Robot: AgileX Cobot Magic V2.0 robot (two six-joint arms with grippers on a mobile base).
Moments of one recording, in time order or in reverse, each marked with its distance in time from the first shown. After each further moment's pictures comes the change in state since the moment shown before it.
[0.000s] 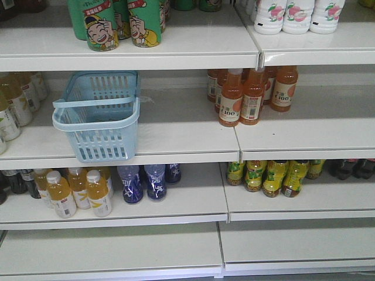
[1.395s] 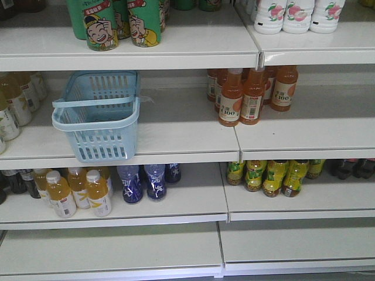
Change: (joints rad) left arm 0.000 0.000 0.000 0.000 0.000 0.000; right arm 0.000 0.000 0.000 0.000 0.000 0.000
